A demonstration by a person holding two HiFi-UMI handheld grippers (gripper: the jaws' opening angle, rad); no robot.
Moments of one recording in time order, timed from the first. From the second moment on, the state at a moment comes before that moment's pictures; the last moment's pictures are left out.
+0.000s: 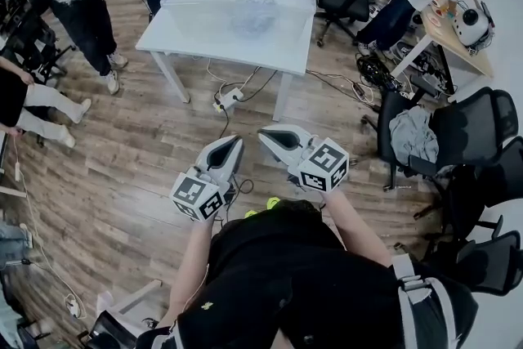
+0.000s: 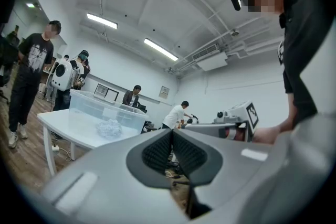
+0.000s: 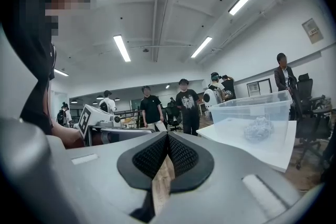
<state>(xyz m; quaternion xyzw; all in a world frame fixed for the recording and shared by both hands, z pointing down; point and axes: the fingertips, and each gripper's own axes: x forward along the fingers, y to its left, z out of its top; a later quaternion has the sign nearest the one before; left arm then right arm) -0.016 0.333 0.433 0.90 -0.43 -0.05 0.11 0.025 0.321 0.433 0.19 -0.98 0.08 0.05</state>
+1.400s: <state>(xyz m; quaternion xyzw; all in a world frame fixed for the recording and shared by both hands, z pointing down) -0.044 0.229 0.436 0.88 -0.45 -0.05 0.12 0.011 0.210 0.448 0.21 -0.97 0.08 0.07</state>
